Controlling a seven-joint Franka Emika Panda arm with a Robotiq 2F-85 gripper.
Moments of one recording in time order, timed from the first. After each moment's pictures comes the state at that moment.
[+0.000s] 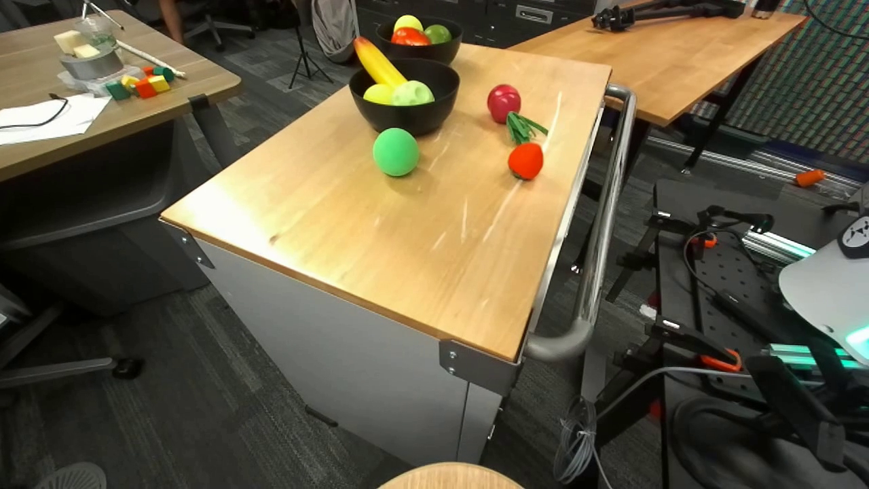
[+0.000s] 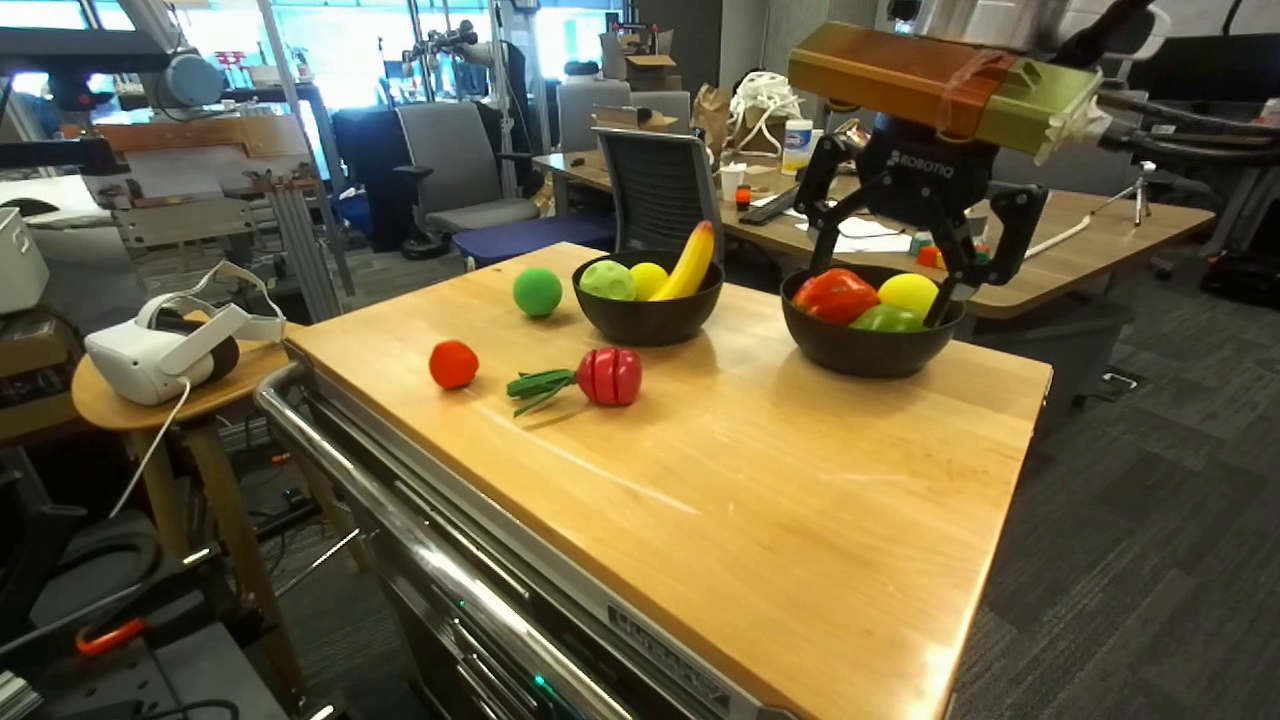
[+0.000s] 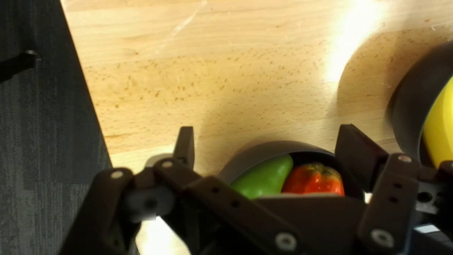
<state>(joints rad) -0.40 0.46 -0.11 -1.53 0.18 1.91 -0.47</state>
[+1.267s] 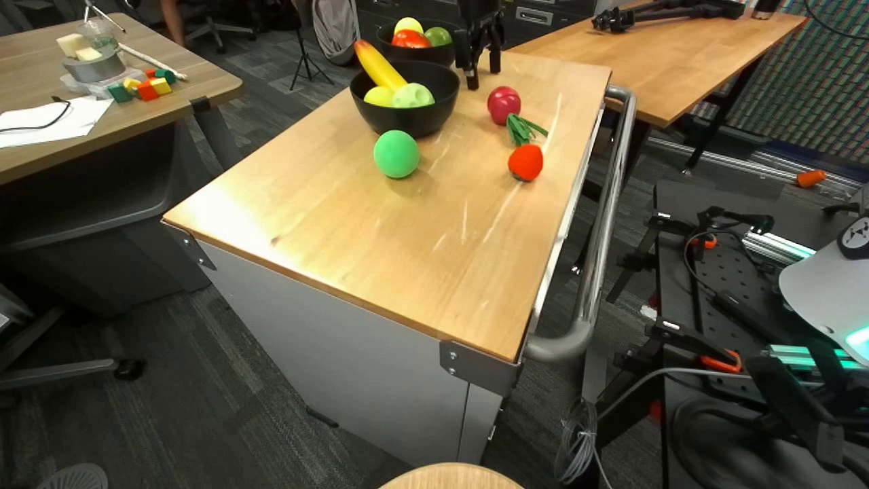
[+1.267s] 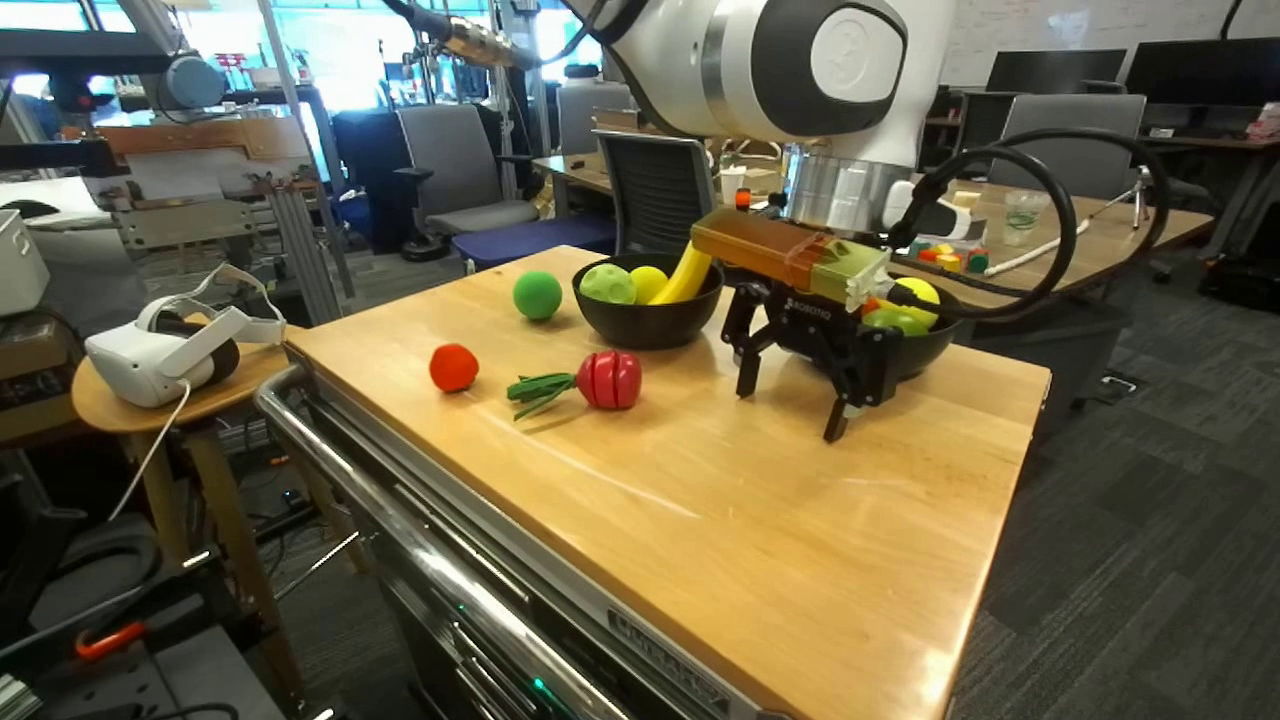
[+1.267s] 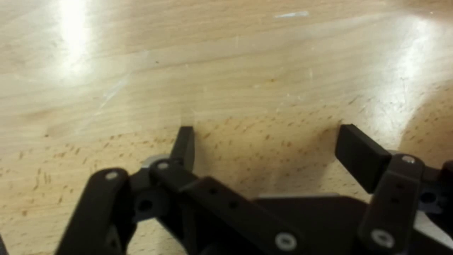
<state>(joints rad) -0.28 0.57 -0.12 -1.64 0.01 2.03 -0.22</state>
